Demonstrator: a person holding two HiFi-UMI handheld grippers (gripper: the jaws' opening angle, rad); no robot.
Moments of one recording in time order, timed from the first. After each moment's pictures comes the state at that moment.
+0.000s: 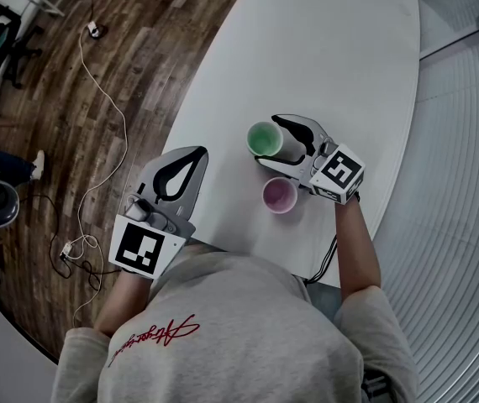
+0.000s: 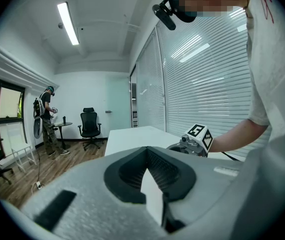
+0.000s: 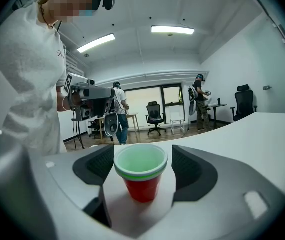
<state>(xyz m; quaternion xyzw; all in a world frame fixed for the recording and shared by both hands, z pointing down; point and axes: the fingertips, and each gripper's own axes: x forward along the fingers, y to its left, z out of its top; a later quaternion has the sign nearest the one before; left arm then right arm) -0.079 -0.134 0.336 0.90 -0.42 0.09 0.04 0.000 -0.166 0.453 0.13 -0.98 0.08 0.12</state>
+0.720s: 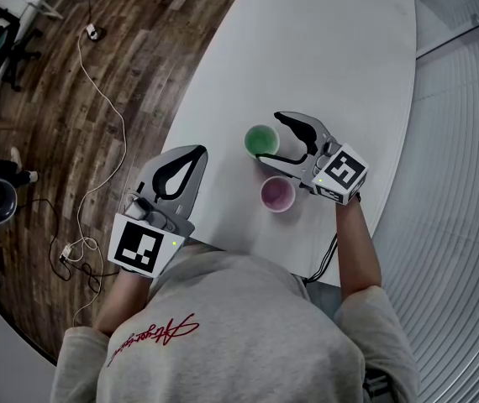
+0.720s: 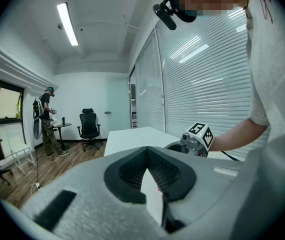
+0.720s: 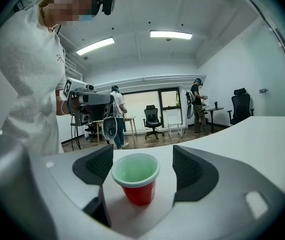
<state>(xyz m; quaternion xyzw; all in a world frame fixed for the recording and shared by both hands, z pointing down) -0.074 -0.133 0.338 0.91 -0.41 0.09 0.04 0.009 -0.169 0.445 0.15 -0.98 0.07 0.11</state>
